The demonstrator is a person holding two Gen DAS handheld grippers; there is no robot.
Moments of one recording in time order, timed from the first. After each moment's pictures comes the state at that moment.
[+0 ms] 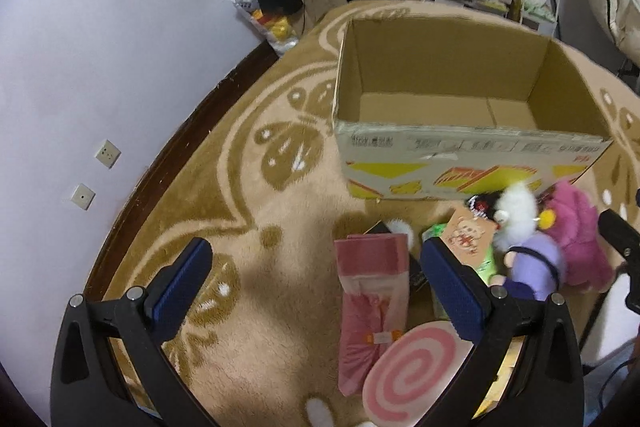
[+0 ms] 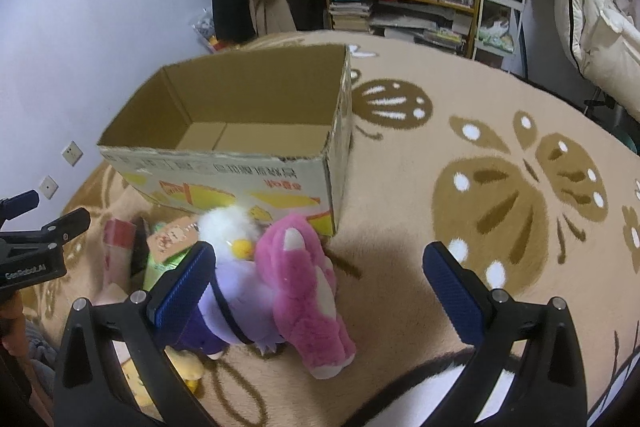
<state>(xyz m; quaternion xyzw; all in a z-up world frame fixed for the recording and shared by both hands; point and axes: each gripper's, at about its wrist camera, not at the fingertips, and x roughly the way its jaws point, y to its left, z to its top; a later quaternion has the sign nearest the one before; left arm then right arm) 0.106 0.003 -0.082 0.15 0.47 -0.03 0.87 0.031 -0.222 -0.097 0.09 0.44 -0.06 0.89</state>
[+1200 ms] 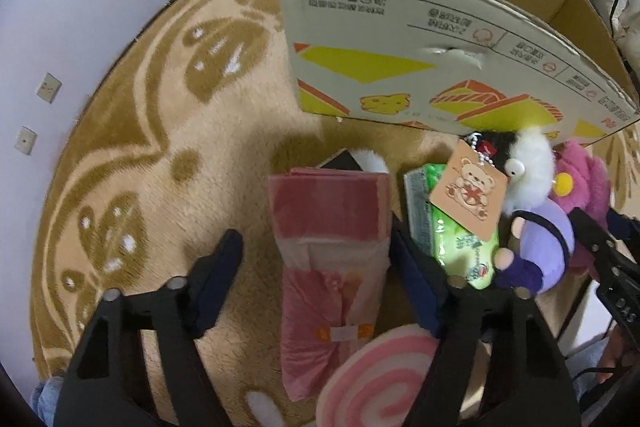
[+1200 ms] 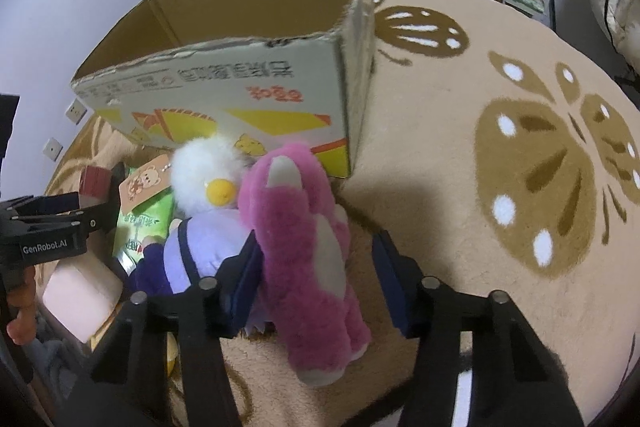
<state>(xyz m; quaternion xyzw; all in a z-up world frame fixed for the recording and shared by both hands) 0.134 0.002 -0.152 0.07 0.60 -0.08 0.79 0.046 -0.217 -0.145 0.09 0.52 -0.01 0.85</state>
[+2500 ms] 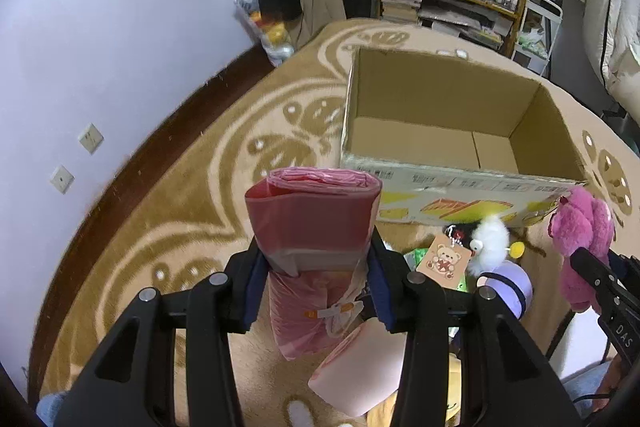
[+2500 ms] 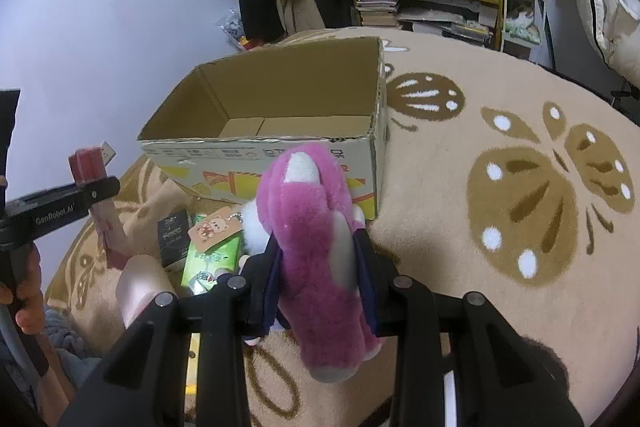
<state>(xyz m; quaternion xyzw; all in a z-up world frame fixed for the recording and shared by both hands) 0.108 0.018 -0.051 0.08 0.45 -0.05 0.89 0.015 -0.209 -0.083 0.12 0.43 0.00 0.90</state>
